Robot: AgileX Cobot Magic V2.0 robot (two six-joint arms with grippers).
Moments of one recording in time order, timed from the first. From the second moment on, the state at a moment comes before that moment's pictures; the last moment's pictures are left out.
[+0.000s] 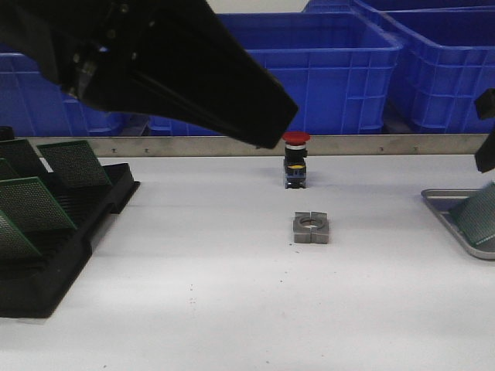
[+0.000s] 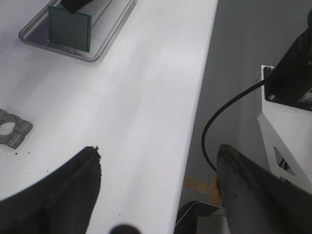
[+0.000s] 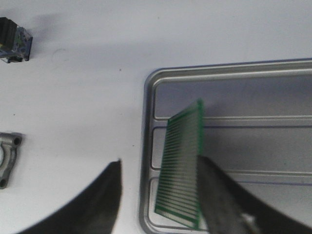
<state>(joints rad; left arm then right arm) -0.65 1.32 -0.85 -1.20 0.70 1.38 -0.11 1.50 -0.74 1.02 0.26 -0.90</state>
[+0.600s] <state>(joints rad) -0.49 1.18 -0.85 -0.68 0.72 1.38 -0.11 1.50 -0.74 1.02 0.28 -0.94</state>
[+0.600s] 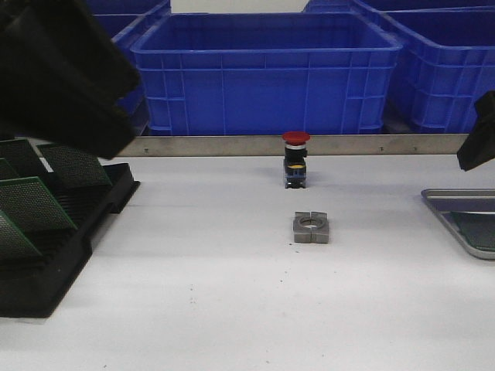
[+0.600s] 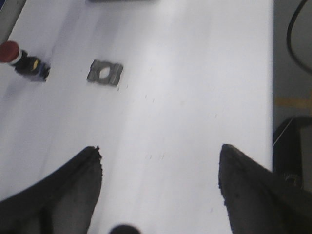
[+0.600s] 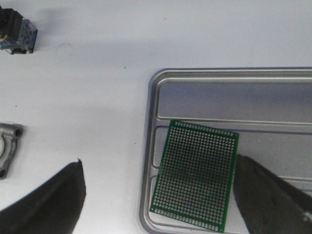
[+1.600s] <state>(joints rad) -0.23 1.42 -0.85 -0.24 0.76 1.29 -0.11 1.50 -0.74 1.02 0.31 -0.94</state>
